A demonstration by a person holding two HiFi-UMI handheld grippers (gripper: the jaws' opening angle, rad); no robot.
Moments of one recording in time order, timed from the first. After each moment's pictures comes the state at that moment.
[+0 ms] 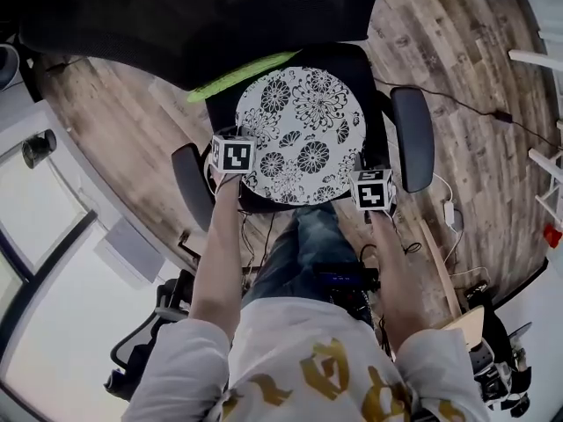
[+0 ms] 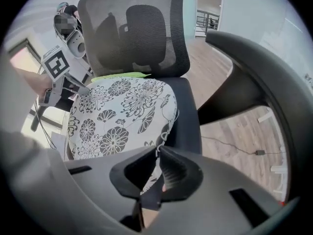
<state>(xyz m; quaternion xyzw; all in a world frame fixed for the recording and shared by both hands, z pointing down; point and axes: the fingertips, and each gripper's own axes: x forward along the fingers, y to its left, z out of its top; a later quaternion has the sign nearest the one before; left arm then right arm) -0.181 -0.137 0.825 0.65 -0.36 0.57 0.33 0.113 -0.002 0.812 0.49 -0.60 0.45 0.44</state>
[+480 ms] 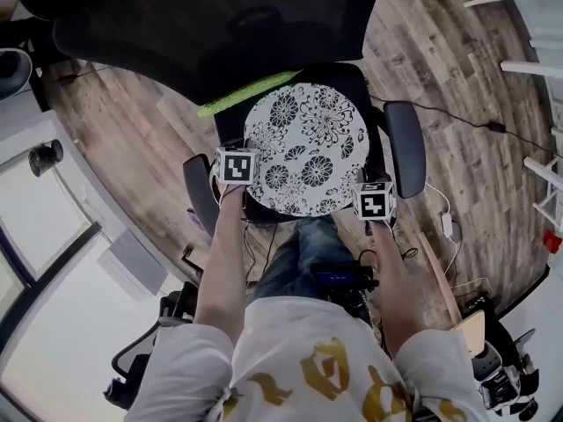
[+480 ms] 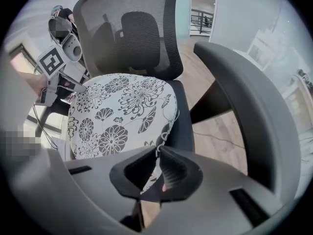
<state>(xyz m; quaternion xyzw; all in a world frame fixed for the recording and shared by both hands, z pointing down) -0.172 -0.142 0.788 0.68 -0.36 0.54 0.35 0.122 0.007 0.785 0.51 -0.59 0.45 0.43</state>
